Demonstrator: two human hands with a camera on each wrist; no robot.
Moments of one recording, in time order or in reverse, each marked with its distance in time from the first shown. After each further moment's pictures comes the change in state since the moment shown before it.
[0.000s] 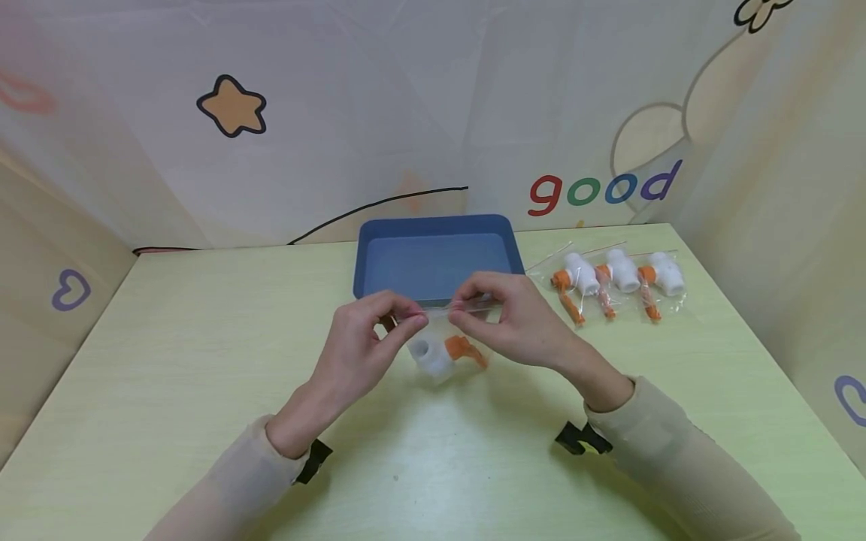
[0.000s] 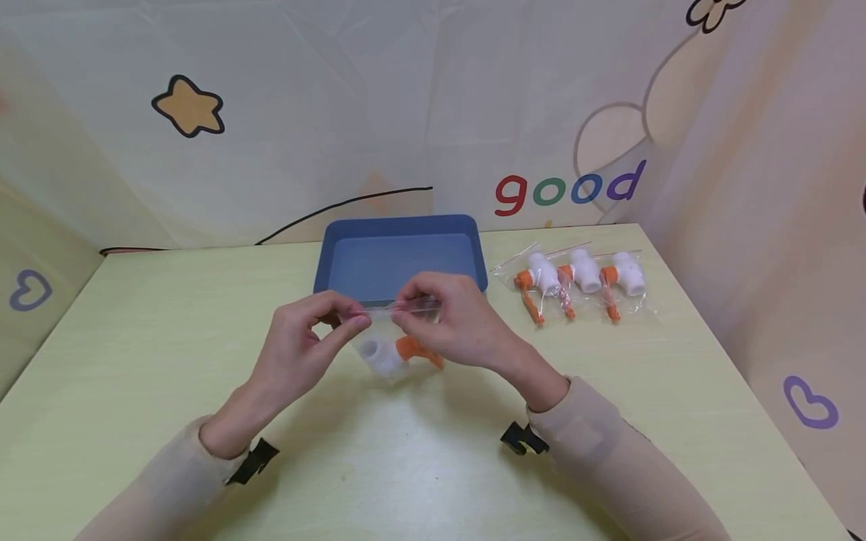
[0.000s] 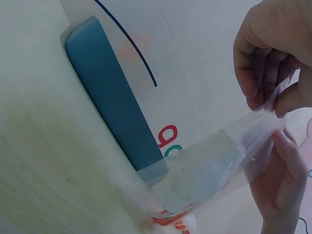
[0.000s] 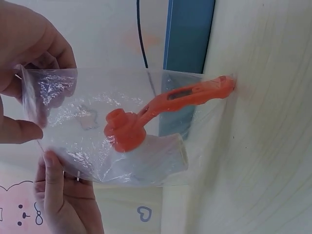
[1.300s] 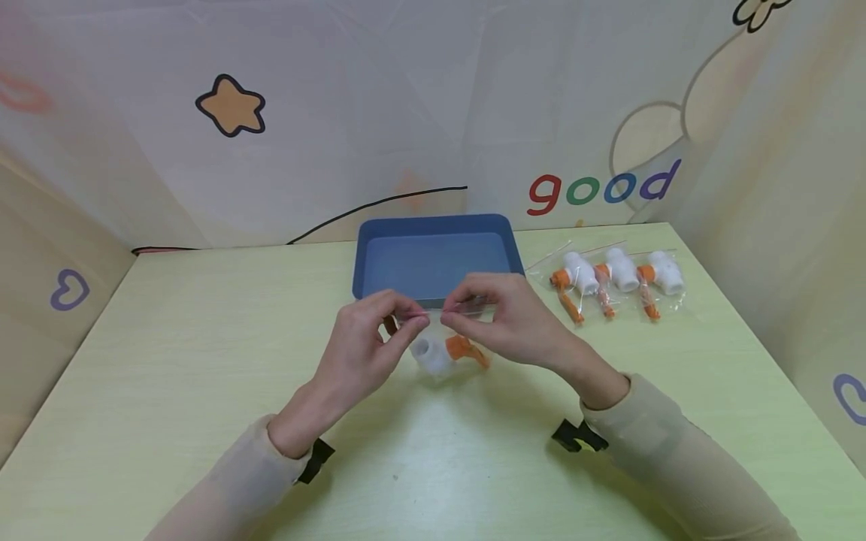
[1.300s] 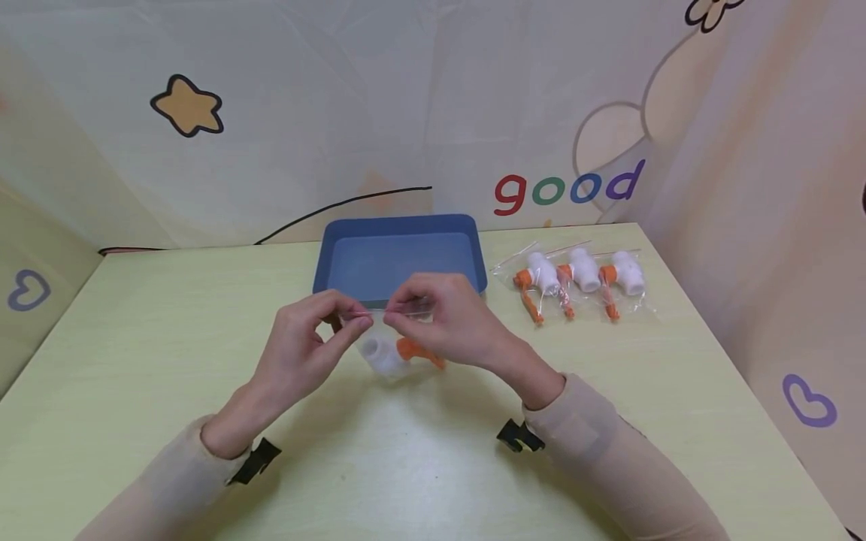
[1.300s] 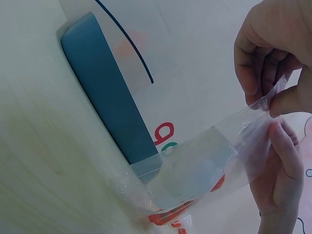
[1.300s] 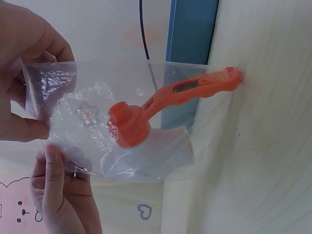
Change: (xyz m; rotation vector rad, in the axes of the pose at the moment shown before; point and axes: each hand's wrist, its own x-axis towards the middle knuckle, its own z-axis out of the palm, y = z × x) left_hand 0.001 0.000 0.002 0.052 0.001 0.068; right_hand 0.003 0.000 0.003 0.018 -0.013 -0.074
